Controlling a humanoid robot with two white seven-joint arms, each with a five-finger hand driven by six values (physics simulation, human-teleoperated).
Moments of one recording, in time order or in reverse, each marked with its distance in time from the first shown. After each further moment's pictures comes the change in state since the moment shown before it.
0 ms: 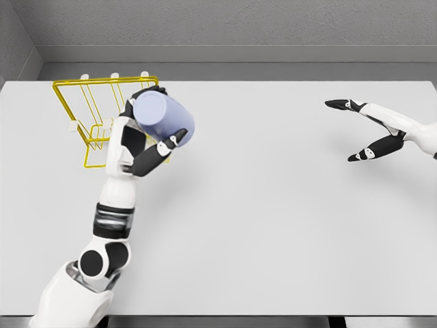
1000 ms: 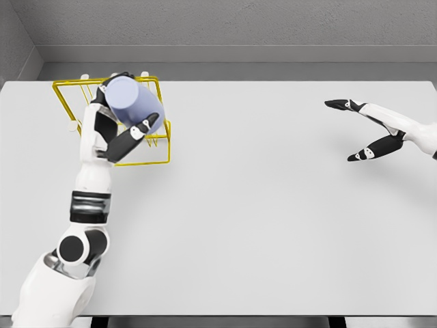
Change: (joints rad) left arm -0.014 0.014 0.118 0.010 -0.005 0.098 0.001; right arm -0.003 0.005 0.002 0.009 0.001 0.000 0.000
